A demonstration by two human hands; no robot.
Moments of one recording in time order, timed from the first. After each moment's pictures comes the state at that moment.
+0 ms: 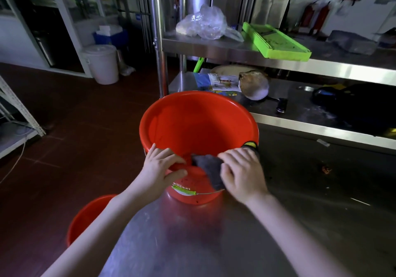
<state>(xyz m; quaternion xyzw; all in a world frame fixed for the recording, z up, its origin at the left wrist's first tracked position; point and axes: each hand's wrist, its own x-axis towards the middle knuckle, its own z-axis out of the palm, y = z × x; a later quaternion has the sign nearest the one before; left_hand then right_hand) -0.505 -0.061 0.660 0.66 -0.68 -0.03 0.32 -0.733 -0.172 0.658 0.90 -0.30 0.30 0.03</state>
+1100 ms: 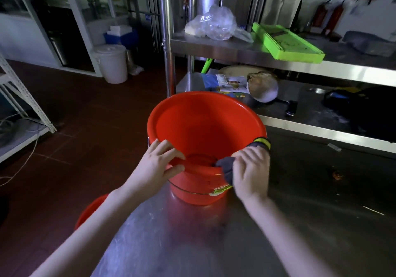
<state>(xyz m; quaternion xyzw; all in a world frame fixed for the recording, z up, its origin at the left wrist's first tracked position) -0.491 -0.060 0.671 0.65 -0.70 0.02 0.30 -0.718 -0.181 0.650 0.81 -0.39 0.43 -0.02</state>
